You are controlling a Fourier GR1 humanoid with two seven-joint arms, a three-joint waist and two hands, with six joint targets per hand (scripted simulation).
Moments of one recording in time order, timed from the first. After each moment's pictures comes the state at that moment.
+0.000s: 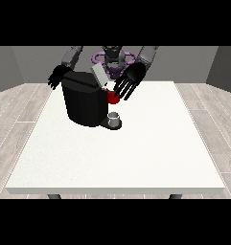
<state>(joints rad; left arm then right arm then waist) -1.17 0.46 0.06 -0.60 -0.74 -0.18 -0.18 -0.33 -0.03 -0.06 -1.37 -0.03 -0.18 -0.06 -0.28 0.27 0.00</state>
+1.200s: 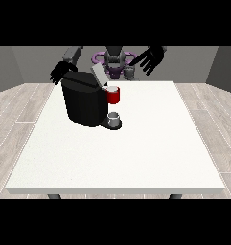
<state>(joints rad) -0.99 0.28 0.21 -0.66 -0.54 -0.23 -0.18 -0.18 -0.05 -0.14 -1.26 -0.07 -0.19 -0.11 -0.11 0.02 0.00</state>
